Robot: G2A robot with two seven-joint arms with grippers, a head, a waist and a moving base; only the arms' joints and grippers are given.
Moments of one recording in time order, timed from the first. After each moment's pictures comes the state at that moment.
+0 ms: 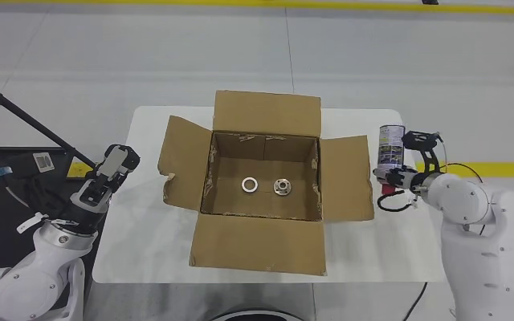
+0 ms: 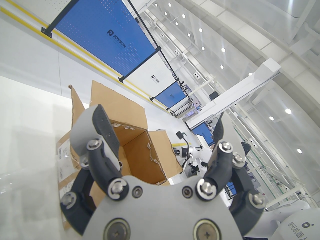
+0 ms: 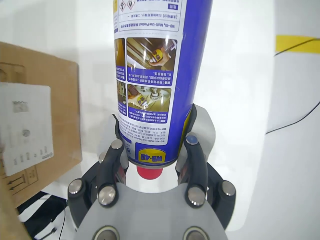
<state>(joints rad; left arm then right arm) 1.68 -1.31 -1.96 -2.24 -0.04 -0.22 -0.53 -1.07 -1.12 1.66 -1.77 -0.93 0.02 1.24</state>
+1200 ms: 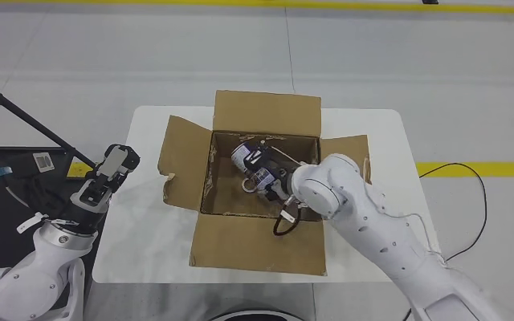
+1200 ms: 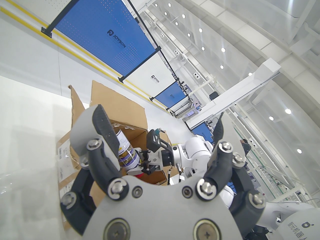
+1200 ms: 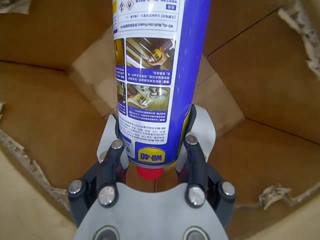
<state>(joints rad) 1.68 -1.31 -1.96 -2.24 -0.04 -0.22 -0.53 -0.61 -1.25 0.72 -1.58 -0.85 -0.05 1.25</state>
